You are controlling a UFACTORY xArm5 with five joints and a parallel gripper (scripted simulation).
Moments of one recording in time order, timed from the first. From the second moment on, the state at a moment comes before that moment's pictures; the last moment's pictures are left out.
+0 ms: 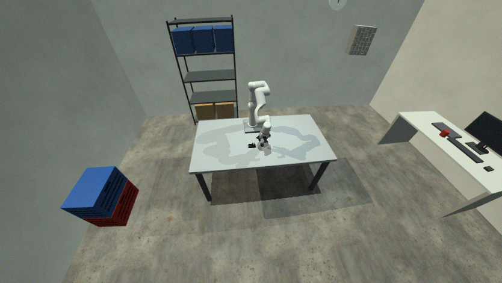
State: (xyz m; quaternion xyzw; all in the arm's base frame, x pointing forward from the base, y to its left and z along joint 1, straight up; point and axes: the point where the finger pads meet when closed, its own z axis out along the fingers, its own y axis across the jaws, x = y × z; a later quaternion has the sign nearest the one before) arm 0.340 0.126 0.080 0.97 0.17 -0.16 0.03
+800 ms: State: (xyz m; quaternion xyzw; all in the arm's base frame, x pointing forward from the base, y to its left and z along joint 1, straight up) arm 0.337 0.122 0.081 0.98 0.17 0.00 0.00
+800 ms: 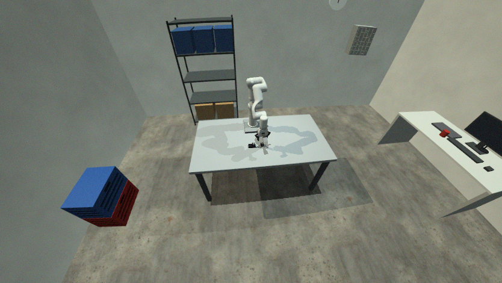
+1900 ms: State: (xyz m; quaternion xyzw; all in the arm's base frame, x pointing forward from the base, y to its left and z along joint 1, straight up) arm 0.334 0.125 0.085 0.98 0.18 0.00 0.00
